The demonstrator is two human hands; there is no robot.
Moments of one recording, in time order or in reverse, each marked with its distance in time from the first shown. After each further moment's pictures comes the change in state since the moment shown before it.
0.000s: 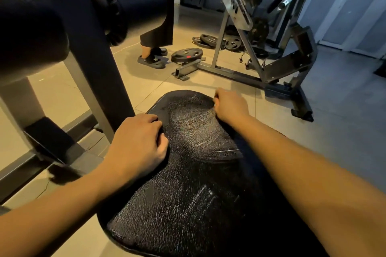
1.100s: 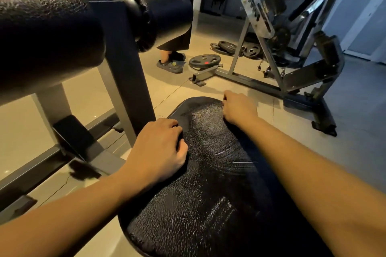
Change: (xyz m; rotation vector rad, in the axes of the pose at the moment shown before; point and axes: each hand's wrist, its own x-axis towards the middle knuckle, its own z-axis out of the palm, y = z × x) left_hand -0.002 -0.002 -0.003 -0.072 -0.004 -0.040; right_hand 0.021 -0.032 0.000 -0.085 -0.048 -0.083
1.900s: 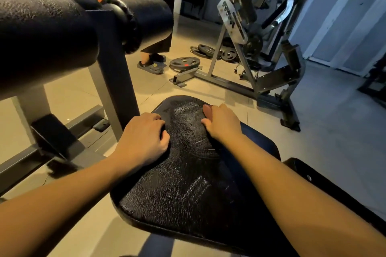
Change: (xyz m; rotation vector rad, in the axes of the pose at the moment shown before) left_hand 0.001 -0.005 0.003 -0.010 0.003 0.019; right_hand -0.080 0.008 -0.014 -0.019 -0.022 0.018
